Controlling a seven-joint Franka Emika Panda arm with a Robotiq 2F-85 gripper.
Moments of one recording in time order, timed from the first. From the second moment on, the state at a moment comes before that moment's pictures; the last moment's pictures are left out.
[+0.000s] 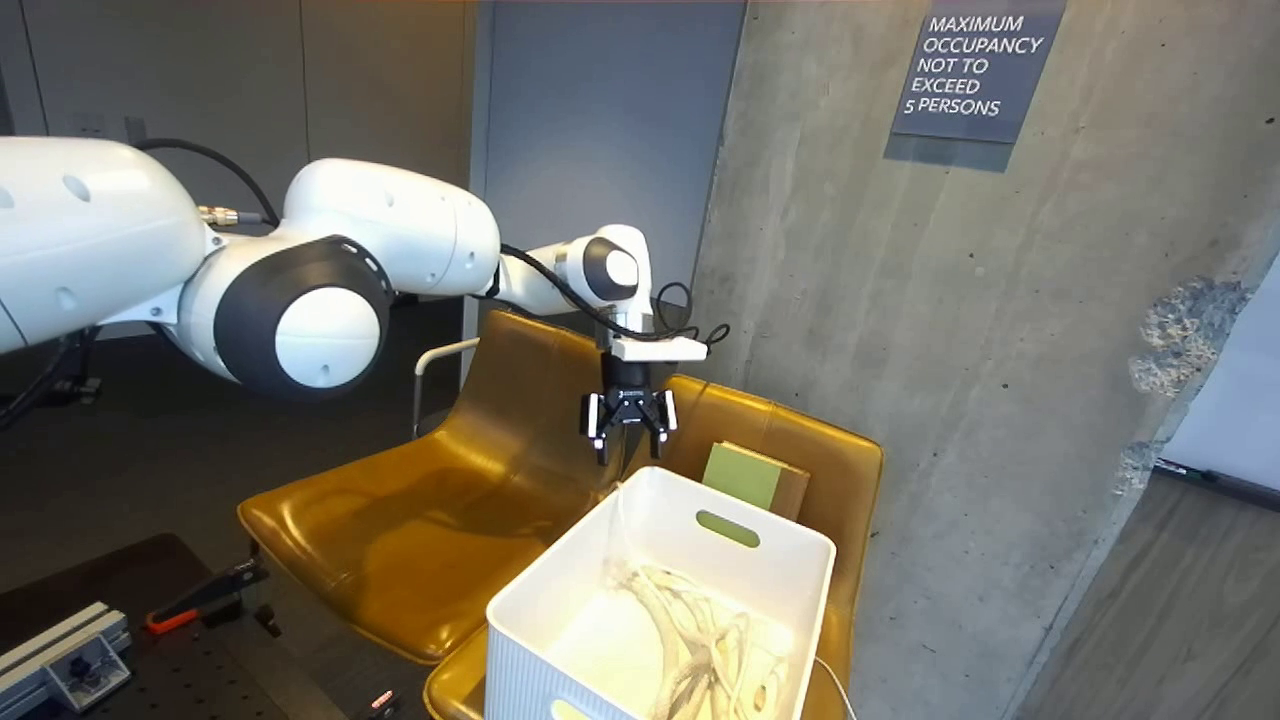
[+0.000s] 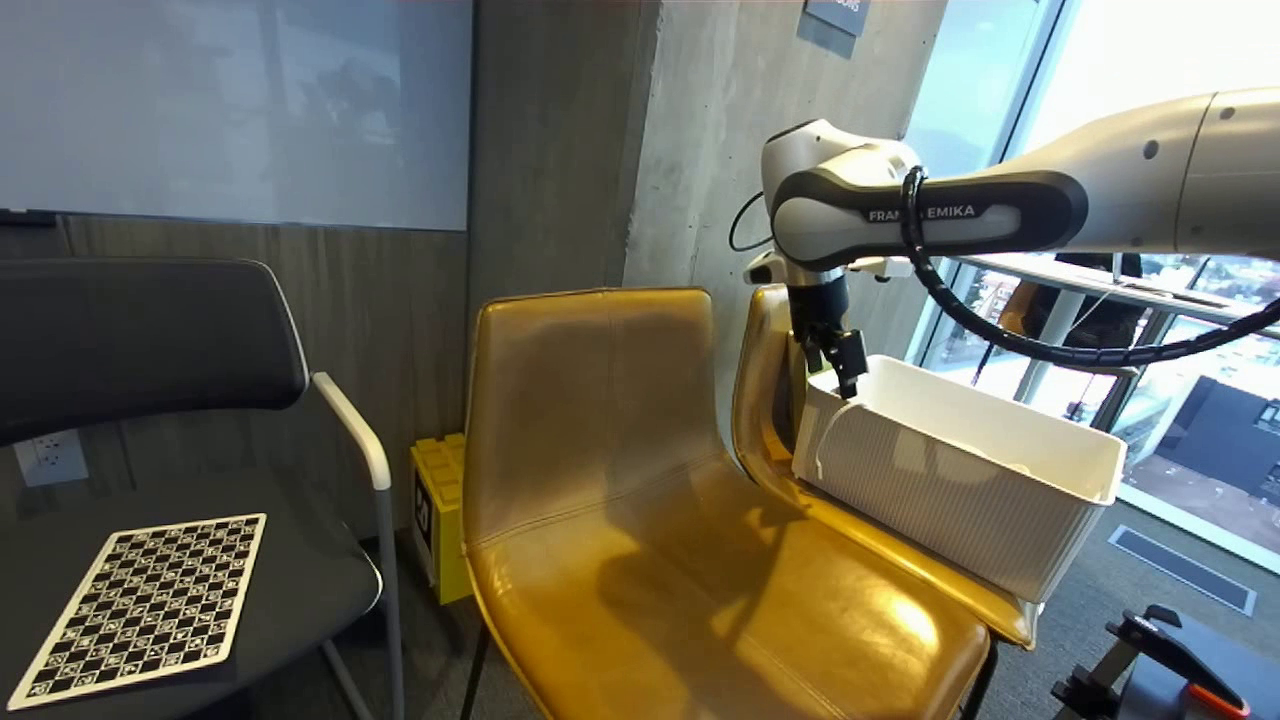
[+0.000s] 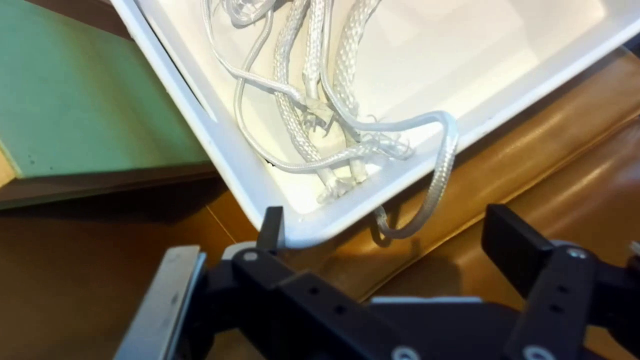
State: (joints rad) arm 0.02 1.31 -0.12 -0.46 -0.30 1.55 -1.12
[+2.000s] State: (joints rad) arm -0.06 1.38 -0.16 -0.46 -0.30 1.67 -1.24
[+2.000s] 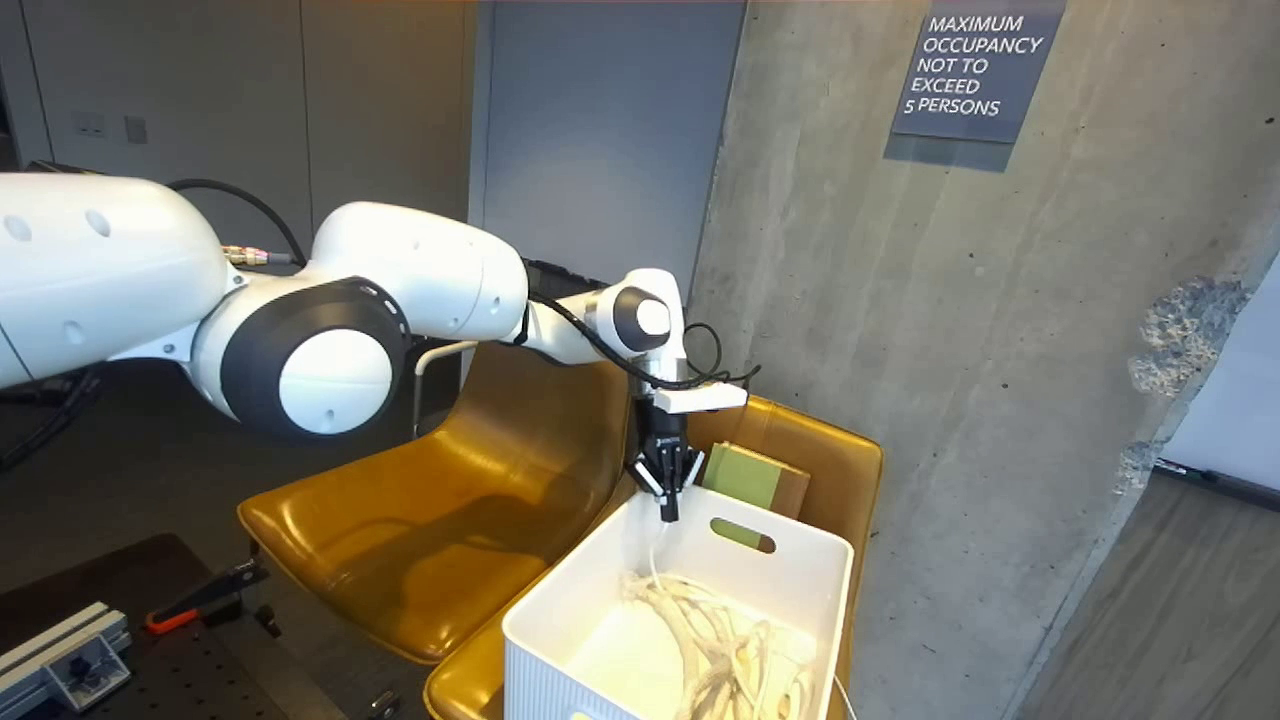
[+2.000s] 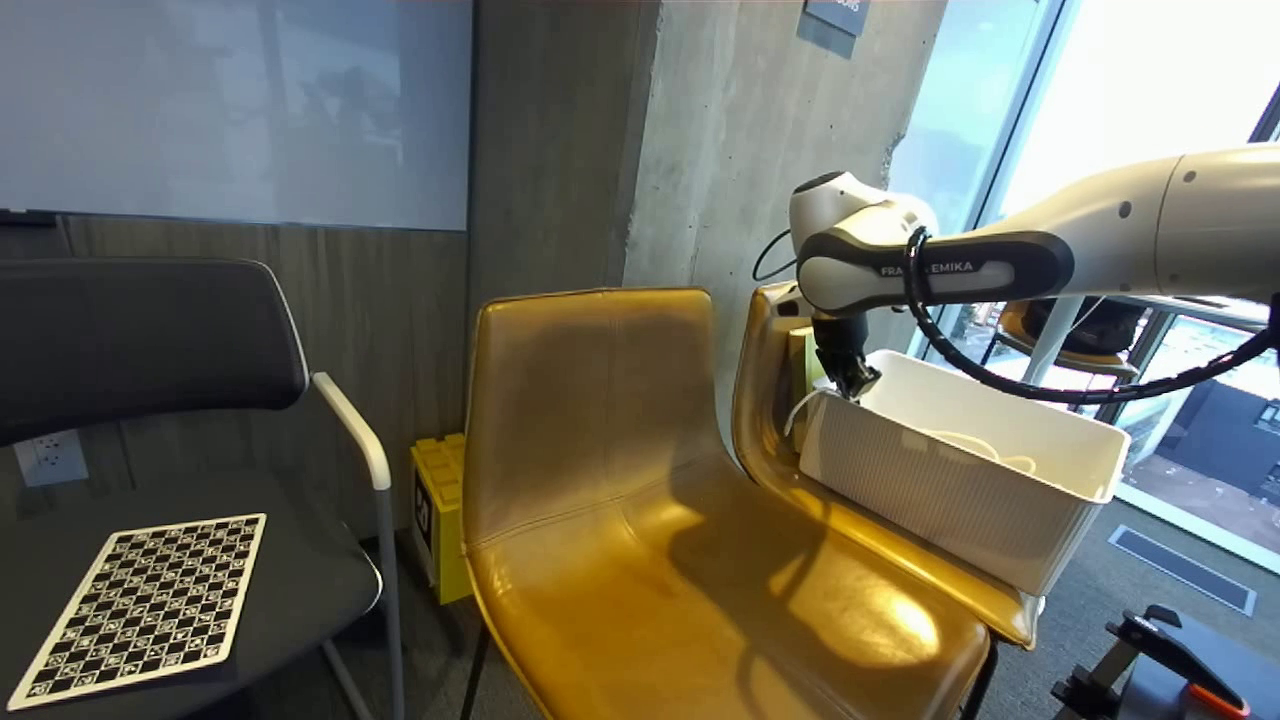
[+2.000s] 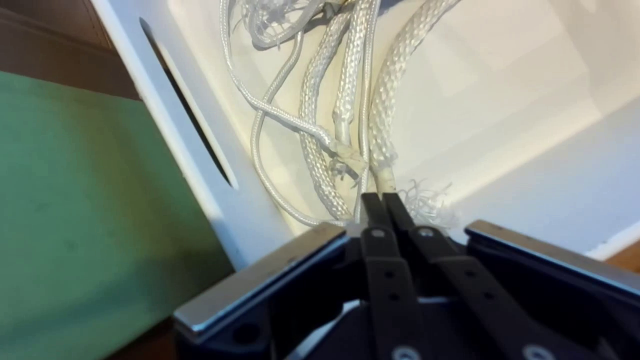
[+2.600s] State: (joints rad) arm -0.10 1.45 -0.24 -0.46 -0.35 1.69 -1.16
